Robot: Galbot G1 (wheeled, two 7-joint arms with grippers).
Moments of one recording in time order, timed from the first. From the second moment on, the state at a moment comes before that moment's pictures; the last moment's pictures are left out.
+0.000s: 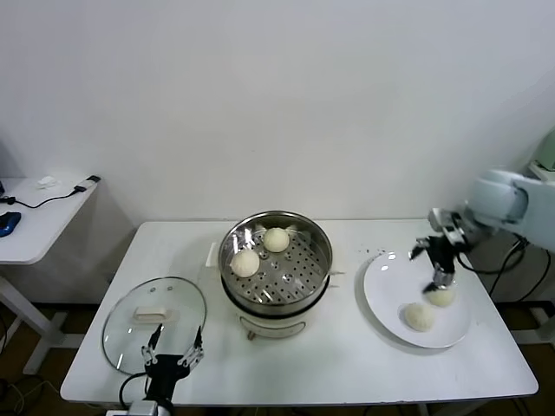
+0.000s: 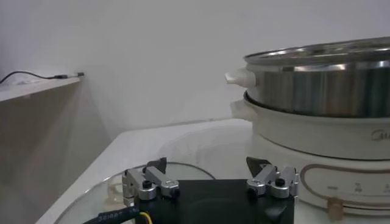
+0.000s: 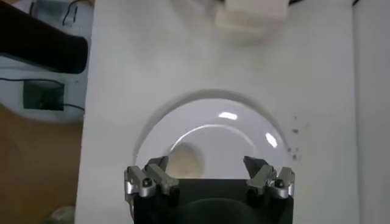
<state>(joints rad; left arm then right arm) 1.71 -1.48 -0.55 -1.96 0.02 -0.01 -0.05 0.79 0.51 -1.74 1.49 0.45 -0.24 -0.98</state>
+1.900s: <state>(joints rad) 1.70 -1.50 -0.53 -1.94 0.03 -0.01 -0.05 0.40 0.52 -1.39 1.38 0.32 -0.26 -0.93</state>
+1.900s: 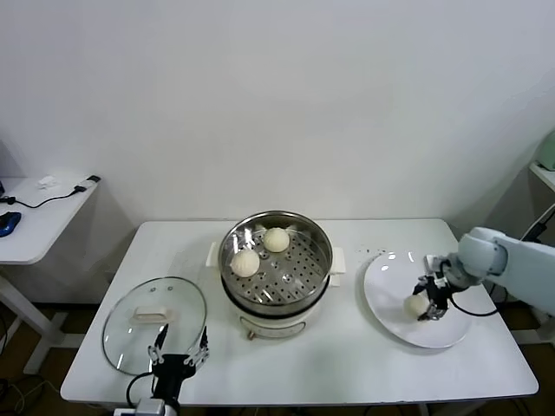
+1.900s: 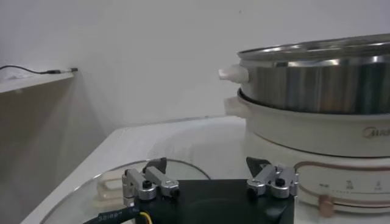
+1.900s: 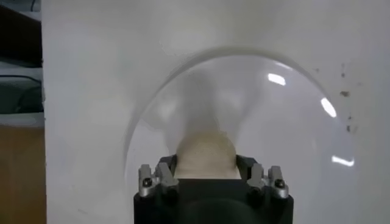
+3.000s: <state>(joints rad) 1.72 -1.50 -0.54 -2.00 0.04 0.00 -0.05 0.81 1.07 -1.45 1.59 0.10 0.35 -1.08</state>
